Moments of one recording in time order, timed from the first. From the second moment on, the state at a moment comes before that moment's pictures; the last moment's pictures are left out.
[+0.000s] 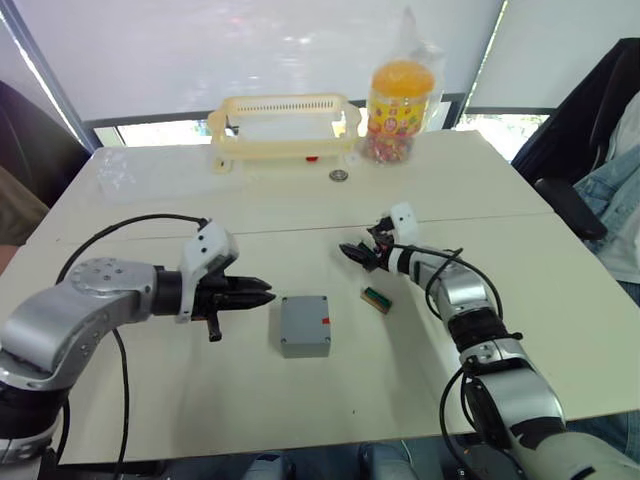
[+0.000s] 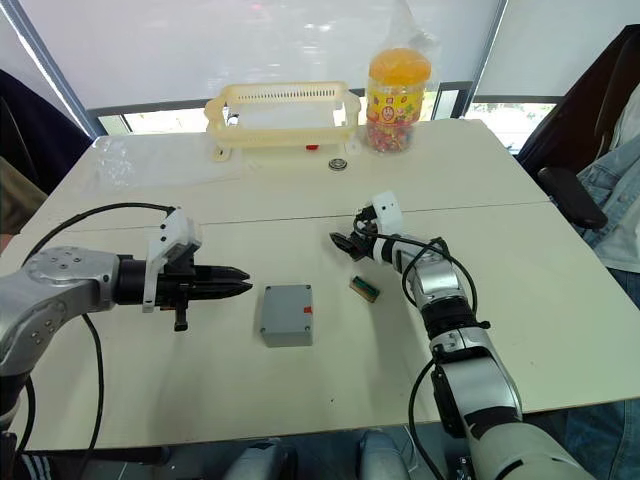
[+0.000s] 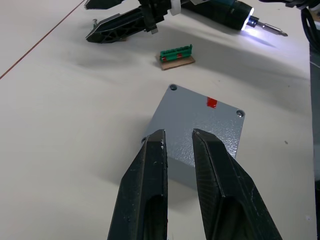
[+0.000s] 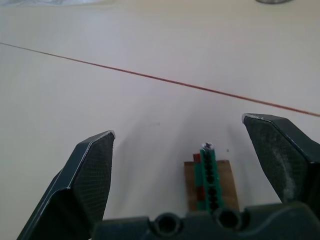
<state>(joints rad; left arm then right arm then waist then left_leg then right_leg) -0.43 0.91 0.05 -0.48 -0.69 0.95 -0.91 -0.84 -0.29 0.05 0.67 0.15 0.29 0.57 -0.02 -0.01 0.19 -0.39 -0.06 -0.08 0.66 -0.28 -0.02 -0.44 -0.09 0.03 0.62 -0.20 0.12</state>
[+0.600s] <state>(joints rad) -0.40 0.90 0.04 -0.48 -0.67 0.93 -0.89 -0.87 -0.27 0.02 0.75 0.14 0.25 0.57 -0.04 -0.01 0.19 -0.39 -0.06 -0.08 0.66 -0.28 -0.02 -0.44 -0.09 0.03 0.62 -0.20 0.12</state>
